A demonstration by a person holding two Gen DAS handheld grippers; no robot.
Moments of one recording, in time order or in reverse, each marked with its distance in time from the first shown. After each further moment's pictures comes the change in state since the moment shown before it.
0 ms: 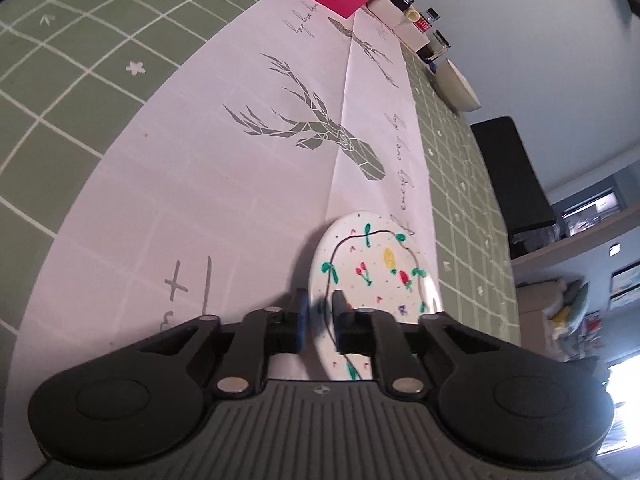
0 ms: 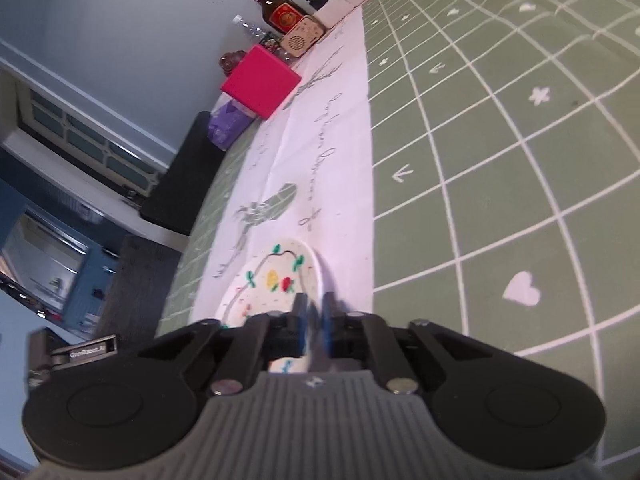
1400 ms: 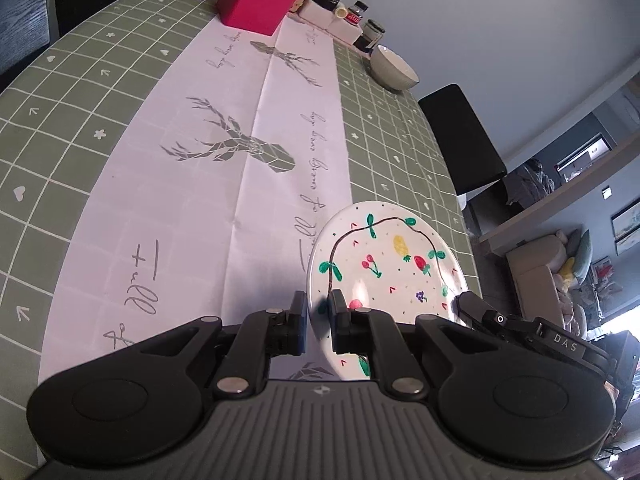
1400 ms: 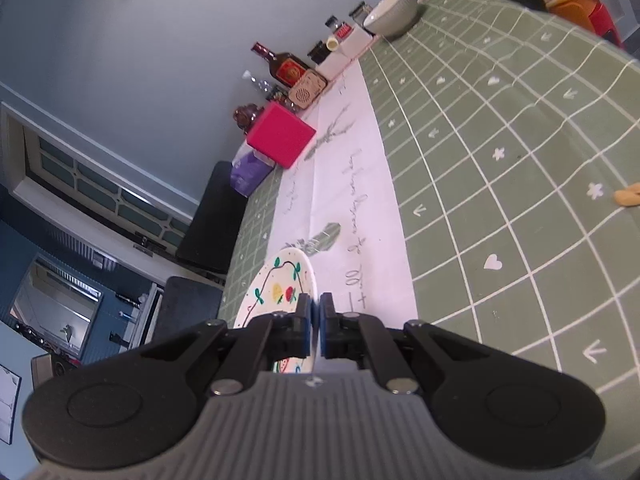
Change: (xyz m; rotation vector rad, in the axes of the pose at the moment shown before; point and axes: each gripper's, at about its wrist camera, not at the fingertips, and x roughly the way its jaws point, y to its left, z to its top) left arm -0.081 -0.085 -0.023 0.156 0.008 -0.003; right arm -0.117 0.059 -0.010 0.105 -0.132 0.005
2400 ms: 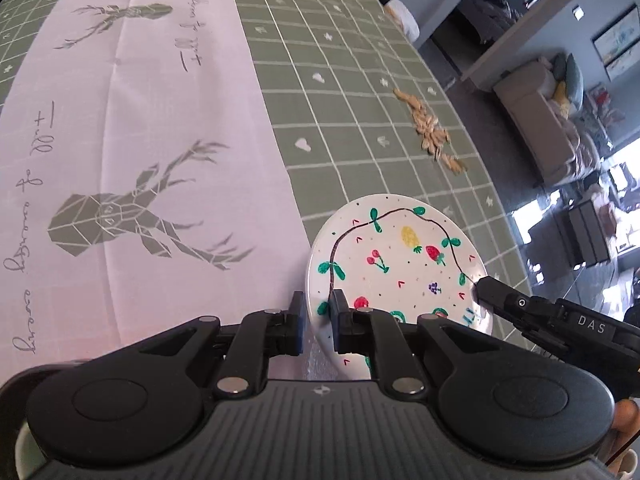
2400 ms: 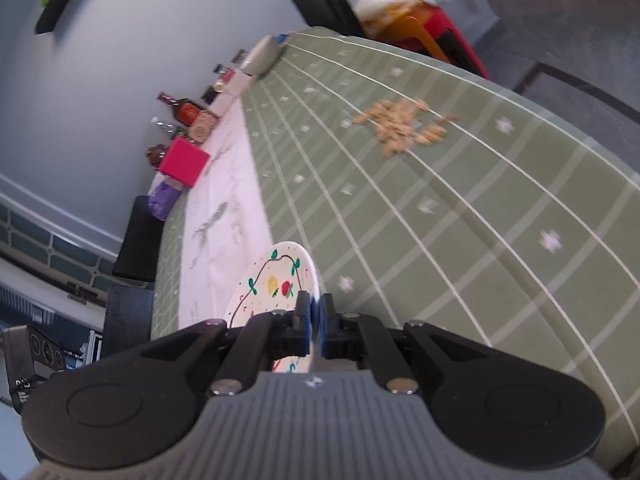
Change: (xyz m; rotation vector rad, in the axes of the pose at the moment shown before) left arm 0.023 -0.081 -0.148 0.338 0.365 0.059; right arm -0.178 -0.051 -0.147 0.194 -0.091 -0.308
